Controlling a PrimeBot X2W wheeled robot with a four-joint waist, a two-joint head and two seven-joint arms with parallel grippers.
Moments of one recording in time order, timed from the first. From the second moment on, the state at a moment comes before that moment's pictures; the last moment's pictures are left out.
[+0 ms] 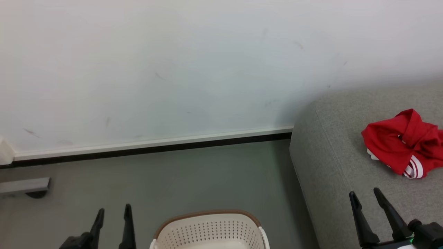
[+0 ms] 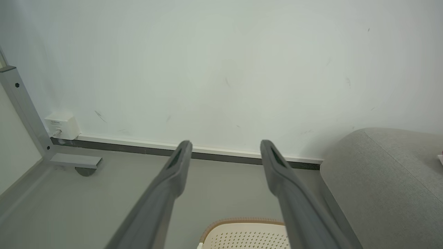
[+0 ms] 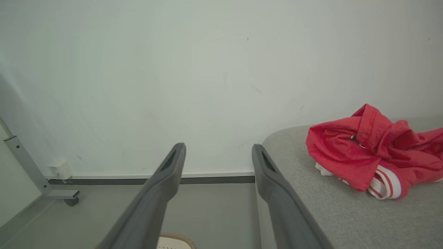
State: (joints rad) left arm 0.00 0.05 0.02 0.27 -0.19 0.01 -0.26; right arm -0.04 -0.22 0.21 0.21 0.46 0.13 -0.26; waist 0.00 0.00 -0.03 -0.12
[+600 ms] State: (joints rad) left arm -0.23 0.05 -0.11 0.34 -0.15 0.01 -0.26; right arm -0.20 -0.25 0.13 0.09 0.49 0.13 -0.26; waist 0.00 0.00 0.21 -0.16
